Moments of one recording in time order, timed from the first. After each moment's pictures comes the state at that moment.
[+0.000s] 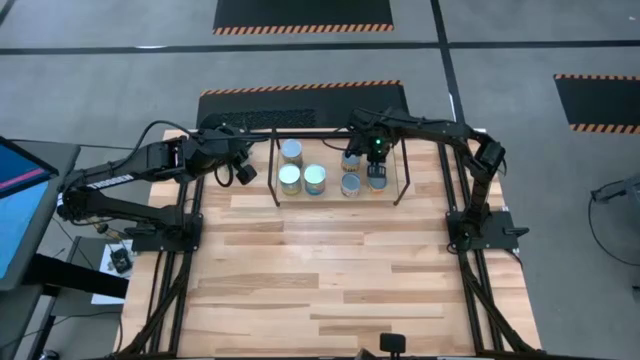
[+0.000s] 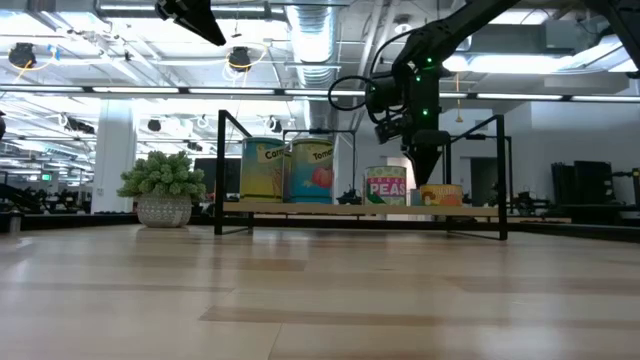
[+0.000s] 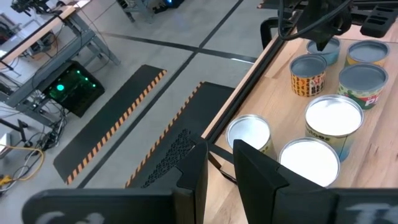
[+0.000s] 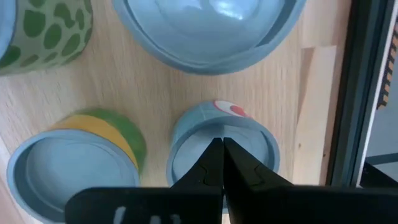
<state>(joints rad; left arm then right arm) 0.22 1.02 1.18 -0.77 -0.59 0.04 -0.59 1.87 1.47 -1.04 0.10 -0.50</state>
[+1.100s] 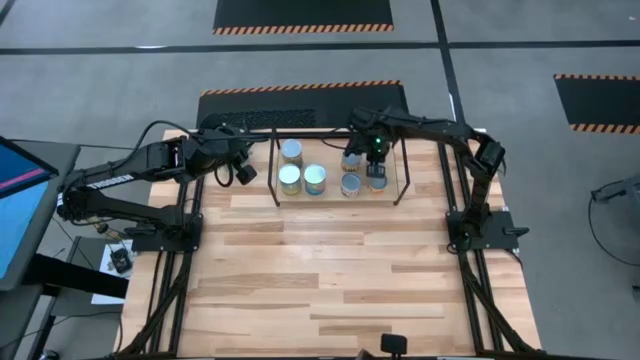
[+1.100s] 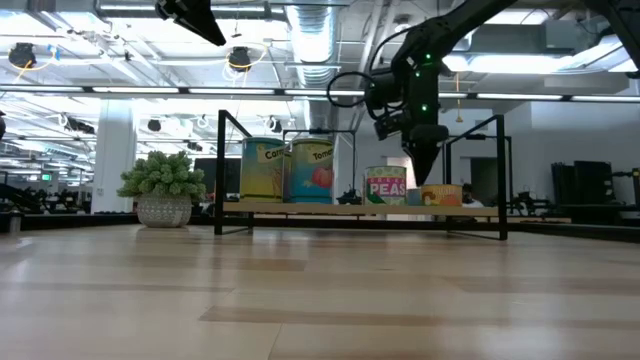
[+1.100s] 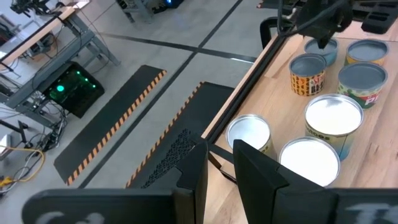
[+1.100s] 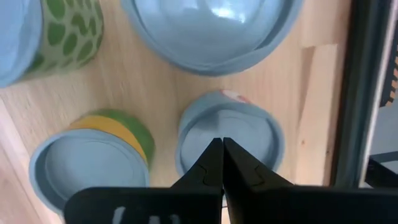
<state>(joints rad) 0.22 1.02 1.18 -0.77 -0.59 0.05 -0.59 1.87 1.49 -1.07 0.09 -0.47</state>
